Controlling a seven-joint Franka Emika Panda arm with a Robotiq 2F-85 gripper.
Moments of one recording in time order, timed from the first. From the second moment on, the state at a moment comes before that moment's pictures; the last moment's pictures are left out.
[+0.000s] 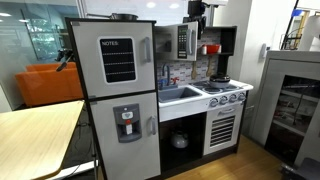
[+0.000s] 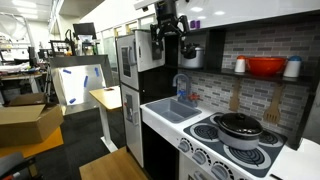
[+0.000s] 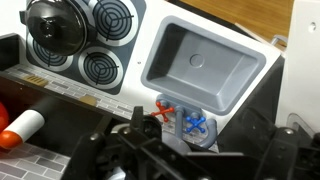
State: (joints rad) arm -0.13 0.18 -0.13 -1.69 -0.03 2.07 -0.40
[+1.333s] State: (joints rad) arm -0.14 0.19 -0.14 -1.66 -0.06 2.07 -0.40
